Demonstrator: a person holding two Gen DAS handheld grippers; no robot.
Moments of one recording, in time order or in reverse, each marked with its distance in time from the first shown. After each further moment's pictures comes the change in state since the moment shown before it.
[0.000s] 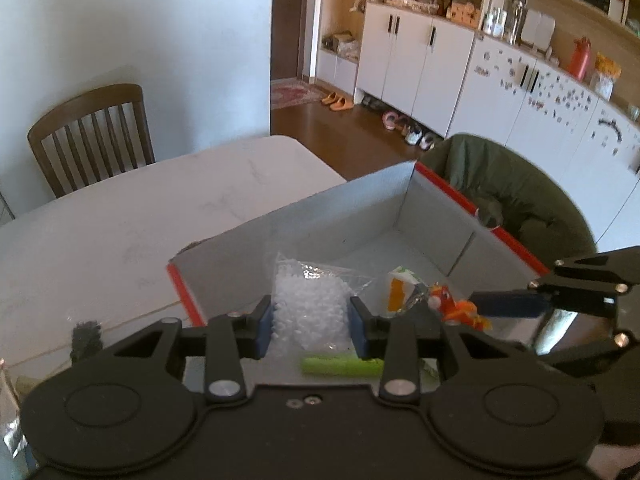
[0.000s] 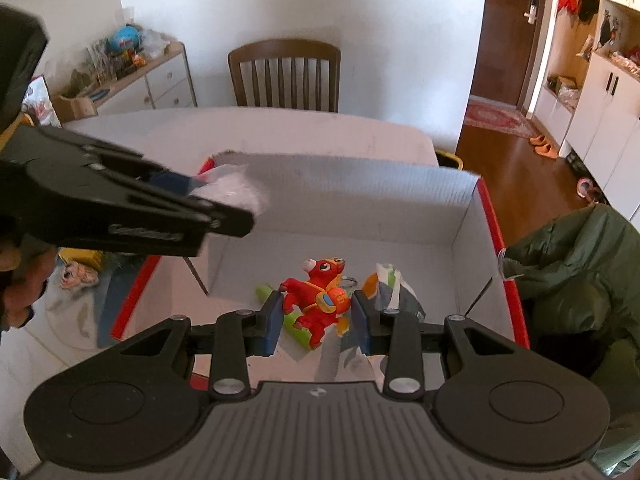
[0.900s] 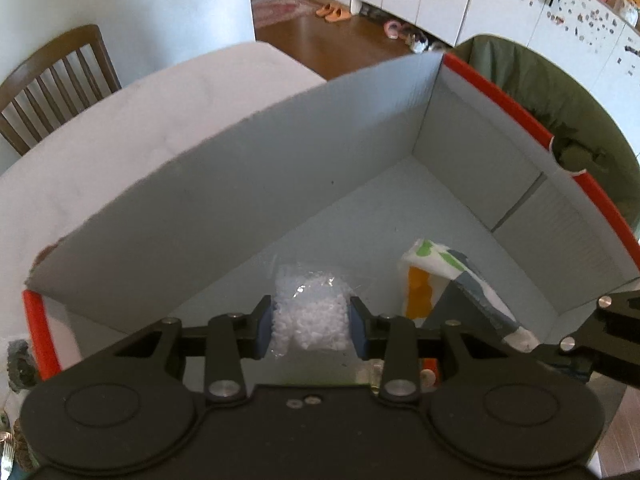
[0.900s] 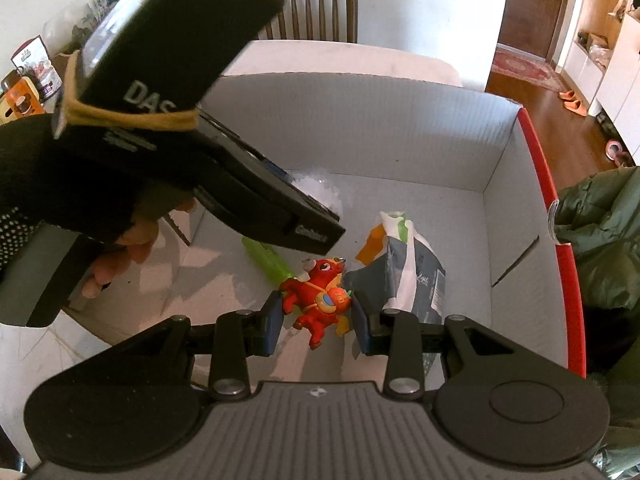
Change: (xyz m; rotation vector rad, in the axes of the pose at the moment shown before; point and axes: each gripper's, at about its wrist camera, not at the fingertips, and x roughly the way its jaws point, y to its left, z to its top) left arm 0.110 -0.026 0.009 0.061 0.286 0.024; right arm 0.052 -0.016 -0.012 -0.007 0.182 0.077
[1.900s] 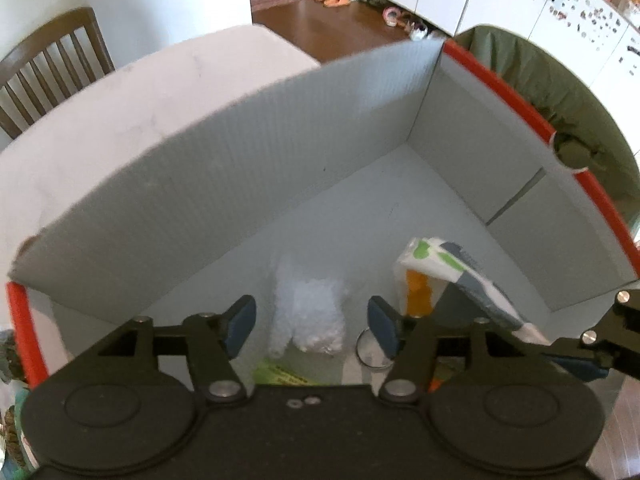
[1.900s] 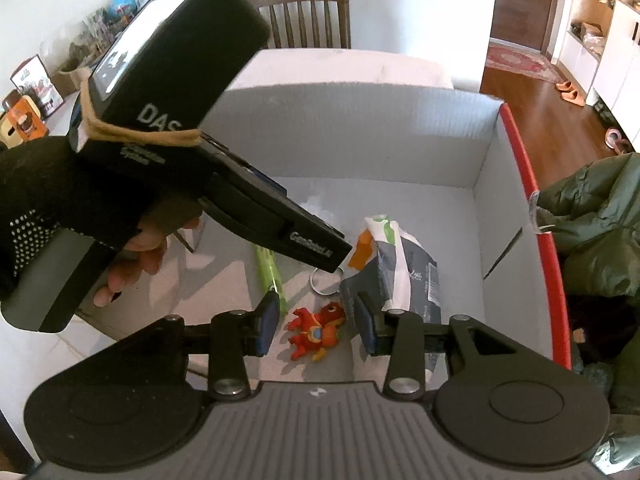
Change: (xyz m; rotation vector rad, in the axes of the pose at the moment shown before) left arm -0.008 0.006 -0.005 -0.018 0.032 -0.027; right arm -0.020 -0.008 0.003 0.045 -0.018 0.023
